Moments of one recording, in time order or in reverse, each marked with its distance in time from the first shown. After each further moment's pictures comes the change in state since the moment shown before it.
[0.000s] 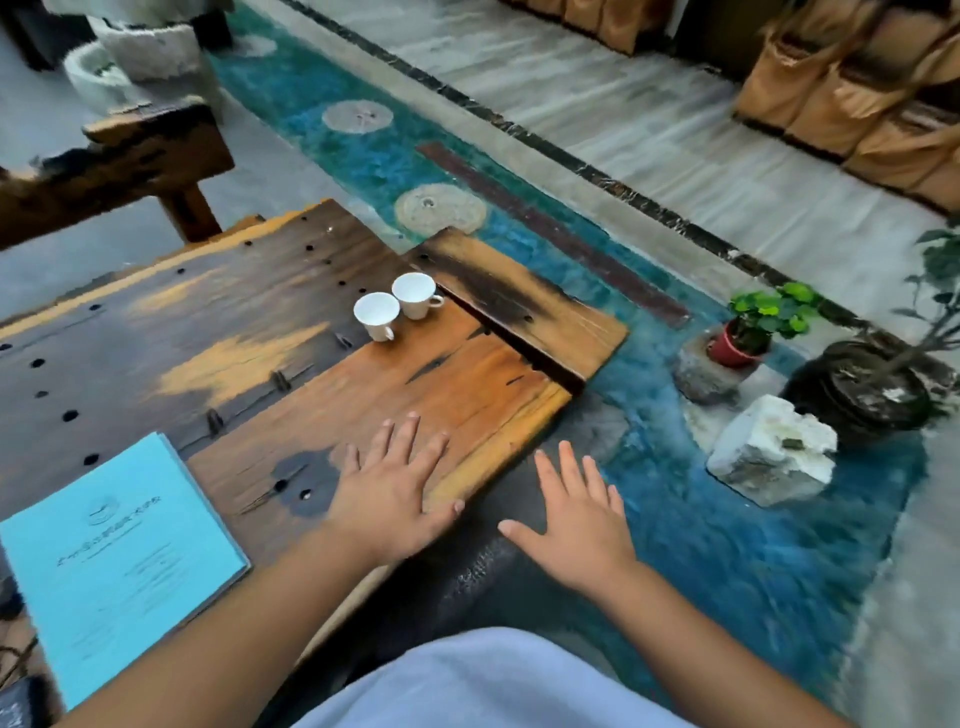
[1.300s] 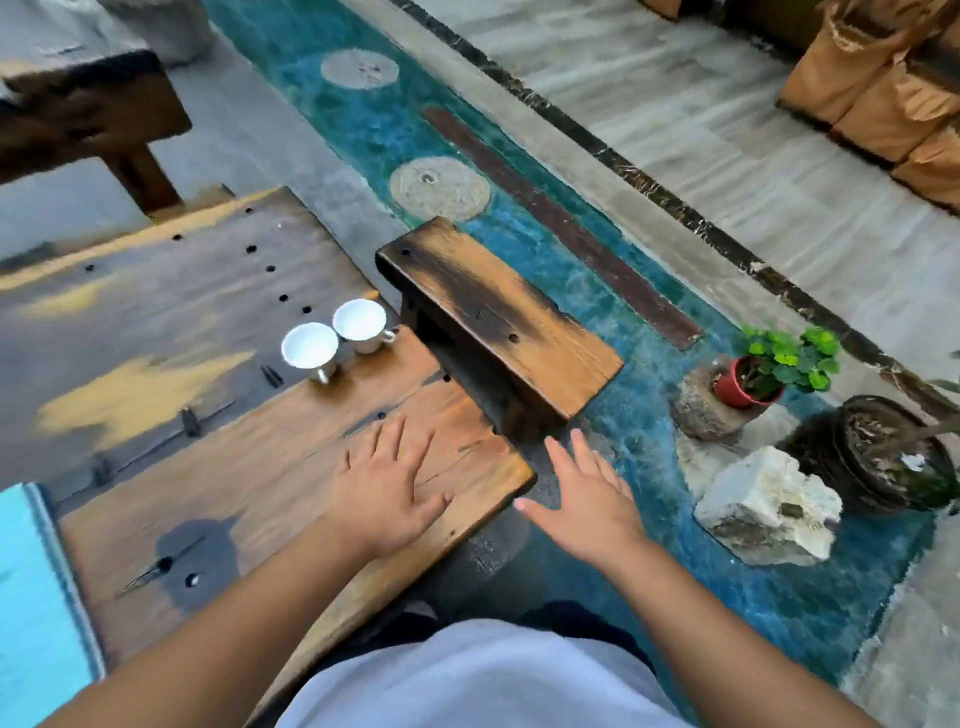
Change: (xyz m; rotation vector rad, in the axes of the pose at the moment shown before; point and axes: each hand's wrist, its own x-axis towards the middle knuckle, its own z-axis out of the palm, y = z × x) left_hand 0.197 0.047 -0.003 -0.112 -0.075 -0.139; right_hand 0.190 0.109 -0.091 0.054 -0.154 0.010
